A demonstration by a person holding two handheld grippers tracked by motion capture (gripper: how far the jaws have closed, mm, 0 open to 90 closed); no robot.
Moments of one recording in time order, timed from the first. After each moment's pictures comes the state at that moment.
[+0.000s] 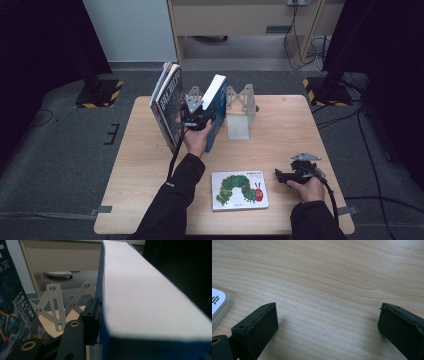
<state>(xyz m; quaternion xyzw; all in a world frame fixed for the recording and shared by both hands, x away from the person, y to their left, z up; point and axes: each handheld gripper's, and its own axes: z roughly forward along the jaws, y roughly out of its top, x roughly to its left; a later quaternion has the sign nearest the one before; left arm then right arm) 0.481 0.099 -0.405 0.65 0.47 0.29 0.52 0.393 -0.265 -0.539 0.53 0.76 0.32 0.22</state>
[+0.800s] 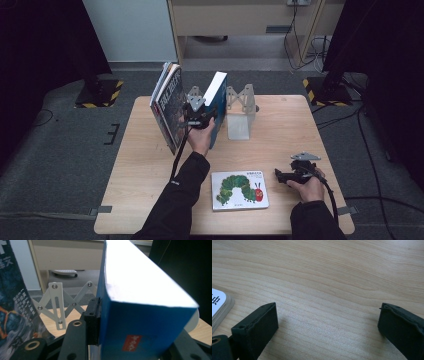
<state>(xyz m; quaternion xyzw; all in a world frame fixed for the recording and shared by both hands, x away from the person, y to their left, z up) 0.491 0.086 -0.404 0.64 0.49 0.30 0.51 0.394 -0.264 -0.539 0.52 0.76 0.32 0.22</state>
